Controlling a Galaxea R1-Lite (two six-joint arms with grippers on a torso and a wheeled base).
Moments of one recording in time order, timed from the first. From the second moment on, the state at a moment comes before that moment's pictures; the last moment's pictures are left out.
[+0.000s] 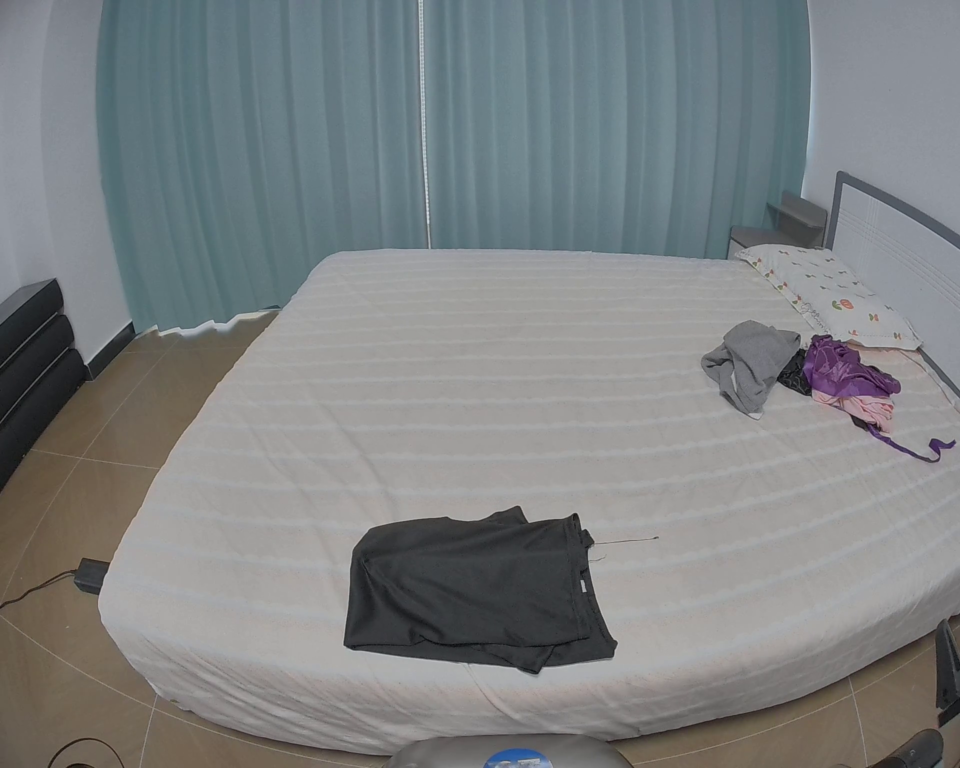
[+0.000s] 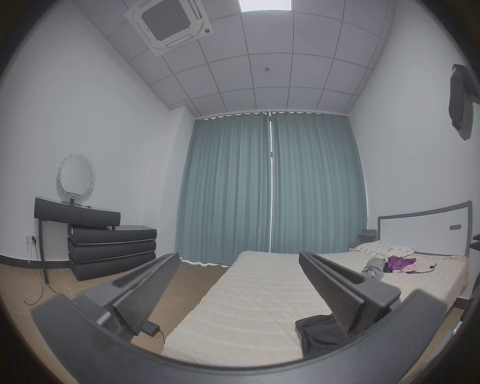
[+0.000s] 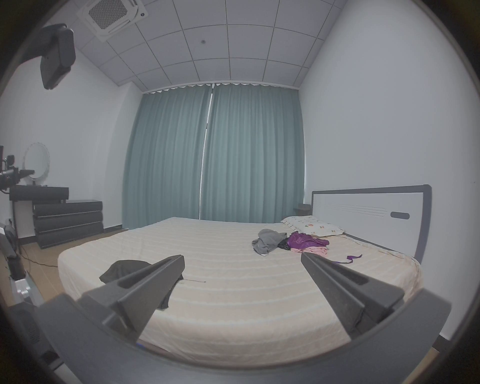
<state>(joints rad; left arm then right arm) -0.17 0.17 -0.28 -0.15 0.37 0.02 -0.01 0.04 -0.20 0.09 -0.02 -0.06</state>
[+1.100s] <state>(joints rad) 0.00 0.01 -0.02 -0.05 0.11 0.07 -0.01 0.01 -0.02 -0.08 0.02 -0.07</state>
